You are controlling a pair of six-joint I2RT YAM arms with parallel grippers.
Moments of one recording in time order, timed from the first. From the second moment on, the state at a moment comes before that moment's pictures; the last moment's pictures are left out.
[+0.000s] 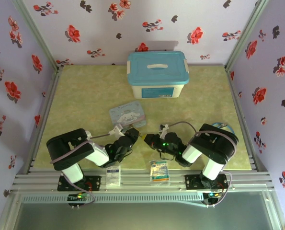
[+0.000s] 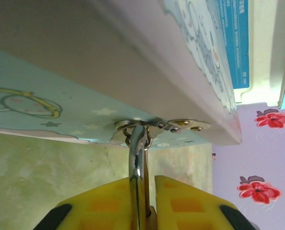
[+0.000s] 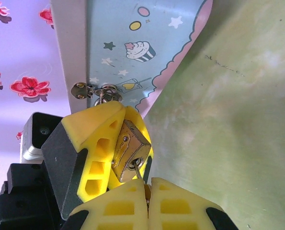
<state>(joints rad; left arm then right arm) -1.11 1.68 0.33 0.98 -0.55 -1.51 0.93 1.71 0.22 1.20 -0.14 1.33</state>
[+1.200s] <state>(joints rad) -1.11 1.75 0.33 1.04 -0.53 -1.56 0.95 1.71 0.22 1.19 -0.12 1.33</state>
